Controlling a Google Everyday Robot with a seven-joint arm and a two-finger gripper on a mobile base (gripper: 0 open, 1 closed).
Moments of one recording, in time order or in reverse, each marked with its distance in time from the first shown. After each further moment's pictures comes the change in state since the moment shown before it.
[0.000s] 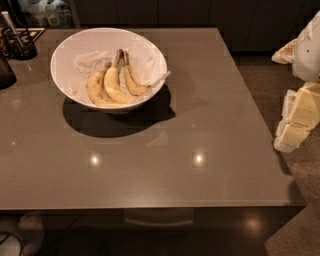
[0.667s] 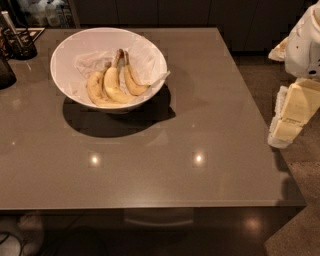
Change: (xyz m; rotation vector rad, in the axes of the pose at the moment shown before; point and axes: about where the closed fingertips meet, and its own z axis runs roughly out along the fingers) arm -0.006 -0.005 0.000 0.005 0.039 0.012
